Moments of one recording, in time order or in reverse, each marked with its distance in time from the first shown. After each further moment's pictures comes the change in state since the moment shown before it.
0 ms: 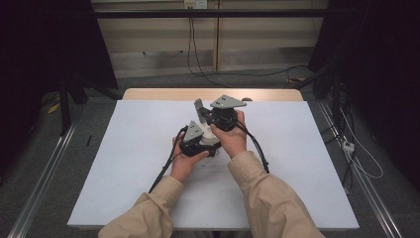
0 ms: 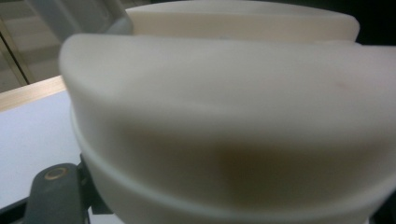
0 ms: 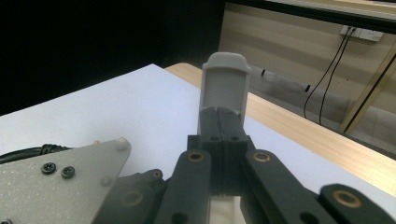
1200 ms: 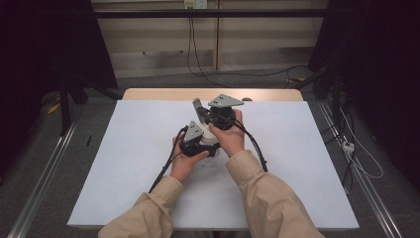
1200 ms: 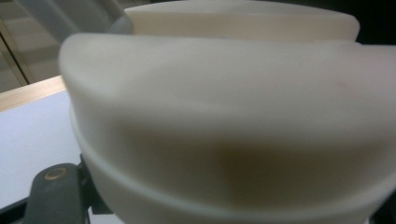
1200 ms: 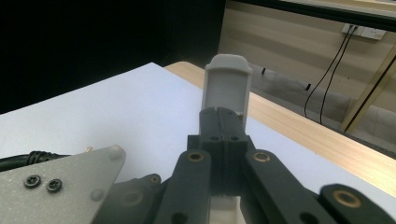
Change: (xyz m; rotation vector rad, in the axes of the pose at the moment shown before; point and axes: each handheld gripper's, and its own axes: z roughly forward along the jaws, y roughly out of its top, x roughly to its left) left arm 0.001 0.000 0.000 0.006 -0.003 0.018; right arm 0.000 0.000 0.008 0.010 0.001 0.000
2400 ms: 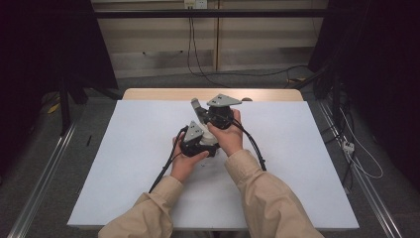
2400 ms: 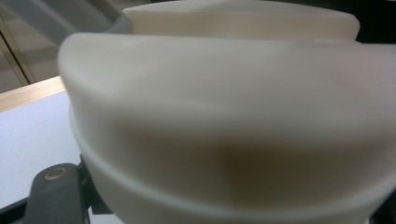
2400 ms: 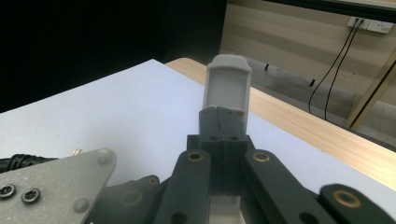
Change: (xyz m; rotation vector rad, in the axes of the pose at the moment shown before) left arm 0.000 0.000 0.000 0.000 0.000 -0.001; right arm -0.002 -0.002 0.008 0.013 0.010 0.012
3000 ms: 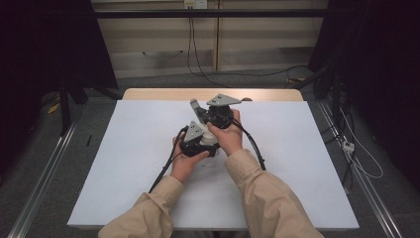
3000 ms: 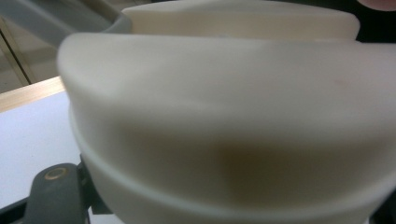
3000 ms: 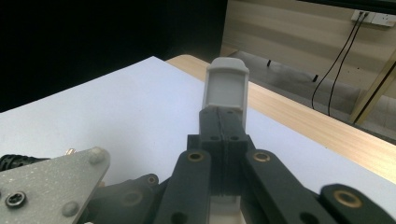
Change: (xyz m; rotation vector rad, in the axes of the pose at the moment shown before) left arm -0.001 0.000 0.000 0.000 -0.002 -0.008; right arm -0.002 -0.001 0.004 0.014 0.008 0.014
